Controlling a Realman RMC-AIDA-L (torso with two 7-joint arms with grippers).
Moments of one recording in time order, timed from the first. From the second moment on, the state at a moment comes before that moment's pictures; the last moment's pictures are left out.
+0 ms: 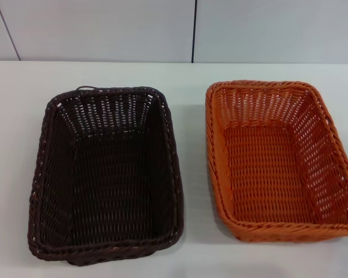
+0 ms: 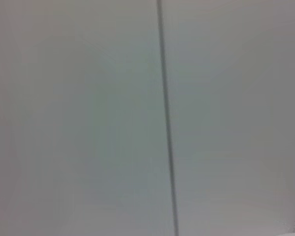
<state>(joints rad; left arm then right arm) -0.12 -2.07 -1.14 -0.22 2.12 1.37 0.03 0.24 2.09 -2.27 -0.47 -1.92 1.13 2.95</state>
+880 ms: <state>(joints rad) 0.08 -1.88 -1.11 -0.83 2.37 0.99 0.05 0.21 2.09 -2.26 -0.48 -1.89 1.18 2.95</state>
